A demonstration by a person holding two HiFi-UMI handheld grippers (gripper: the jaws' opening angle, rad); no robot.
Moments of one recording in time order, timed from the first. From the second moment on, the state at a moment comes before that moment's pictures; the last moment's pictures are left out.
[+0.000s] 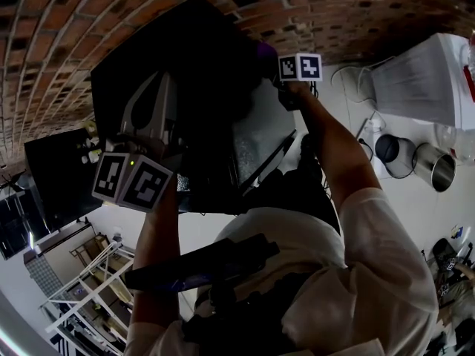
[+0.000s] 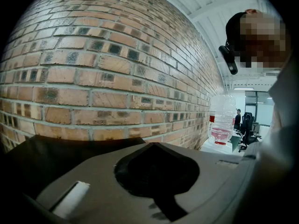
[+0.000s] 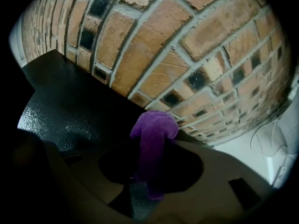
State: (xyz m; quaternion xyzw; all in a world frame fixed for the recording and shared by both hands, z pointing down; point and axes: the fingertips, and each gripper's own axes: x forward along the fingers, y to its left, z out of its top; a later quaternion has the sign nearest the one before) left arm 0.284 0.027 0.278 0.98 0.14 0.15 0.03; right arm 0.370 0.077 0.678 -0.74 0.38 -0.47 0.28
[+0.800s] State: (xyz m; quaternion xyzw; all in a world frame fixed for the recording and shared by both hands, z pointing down) left arm 0.284 0.024 0.279 0.98 0.14 0.15 0.03; right arm 0.384 0.114 0.635 -0.80 0.35 -0.42 0.25
